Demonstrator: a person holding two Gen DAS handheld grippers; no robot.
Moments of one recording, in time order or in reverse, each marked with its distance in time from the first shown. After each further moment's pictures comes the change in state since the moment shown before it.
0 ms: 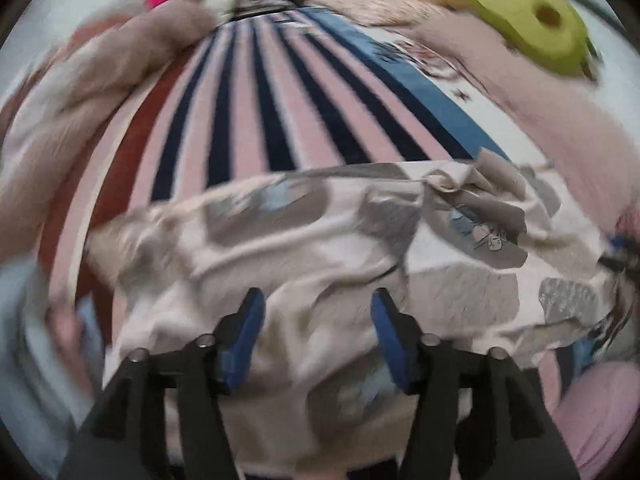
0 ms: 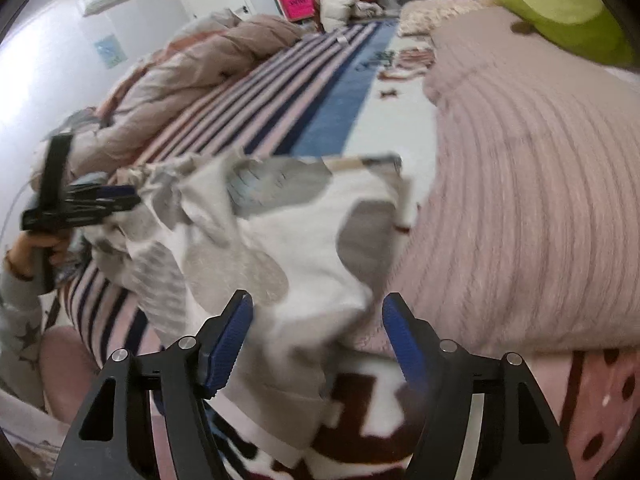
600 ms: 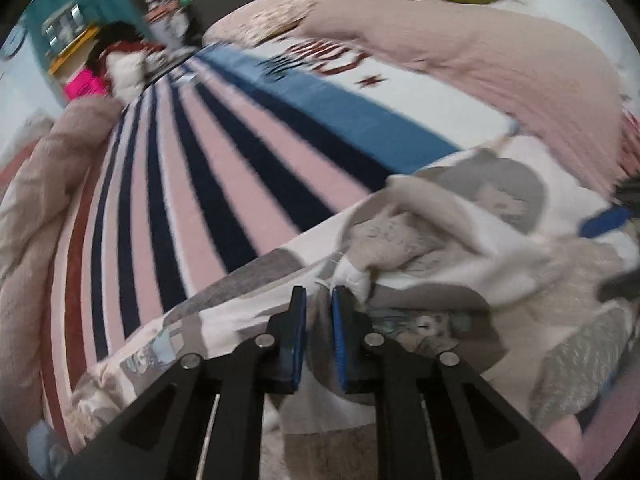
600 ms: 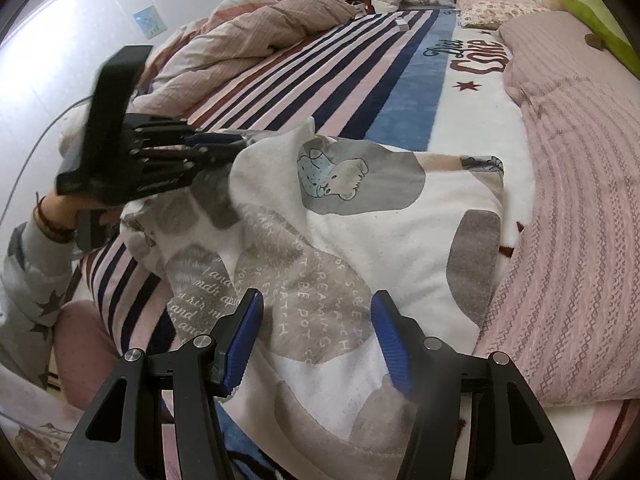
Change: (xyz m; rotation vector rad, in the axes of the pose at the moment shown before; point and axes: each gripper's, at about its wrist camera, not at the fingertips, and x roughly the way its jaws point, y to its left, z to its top) left arm 0.066 -0.114 0.067 0.422 -0.035 0.043; right arm 0.027 0.038 0.017 -0.126 0.054 0.107
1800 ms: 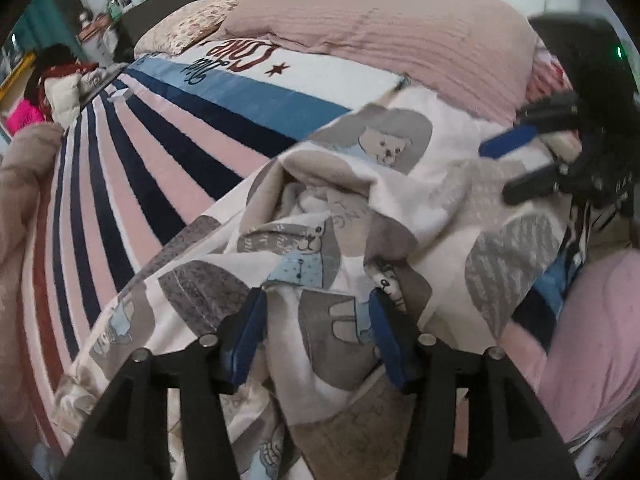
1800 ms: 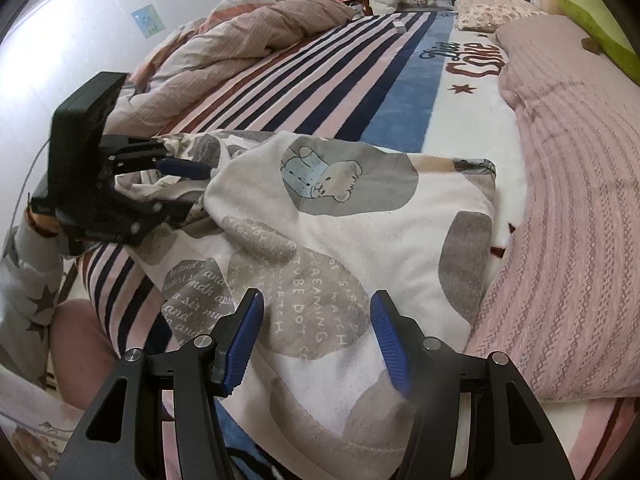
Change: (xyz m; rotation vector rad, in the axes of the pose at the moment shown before) left arm -0.037 -0.030 -0.033 0.216 0.024 -0.195; right arm -0.003 0.001 0.001 -0.005 0.002 -0.020
